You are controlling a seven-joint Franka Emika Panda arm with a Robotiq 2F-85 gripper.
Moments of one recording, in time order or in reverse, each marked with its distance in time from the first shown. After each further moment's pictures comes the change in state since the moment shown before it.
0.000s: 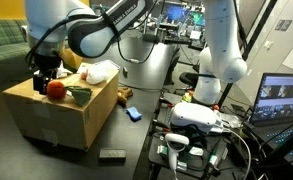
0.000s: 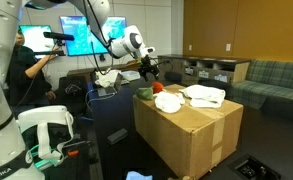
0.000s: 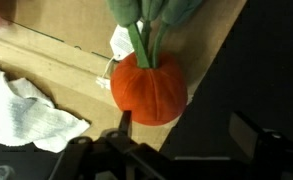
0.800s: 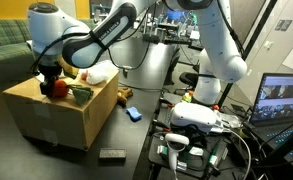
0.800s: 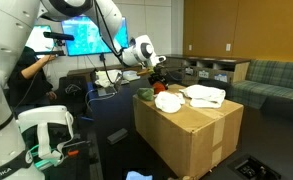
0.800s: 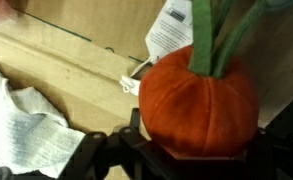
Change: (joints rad) arm -0.002 0.148 -0.089 0.103 0.011 0.023 -0.104
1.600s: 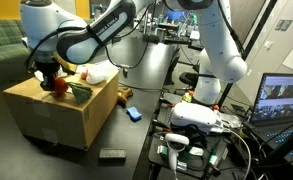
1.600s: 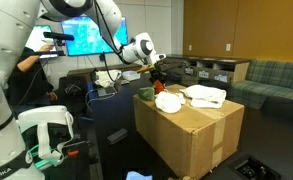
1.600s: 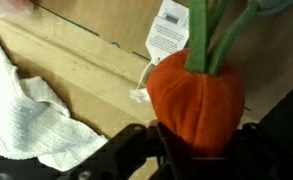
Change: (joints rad) arm 0.006 -0.001 0.009 0.046 0.004 -0.089 -0.060
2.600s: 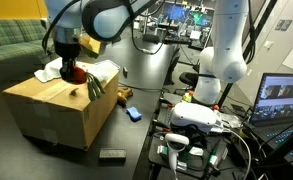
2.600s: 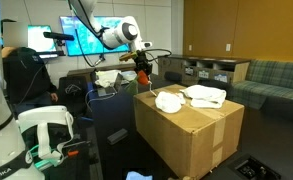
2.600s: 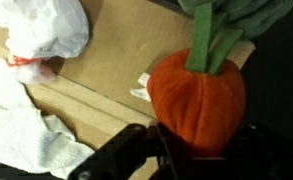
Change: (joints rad) arm -0.022 -0.348 0.079 -0.318 0.118 -0.077 -0.005
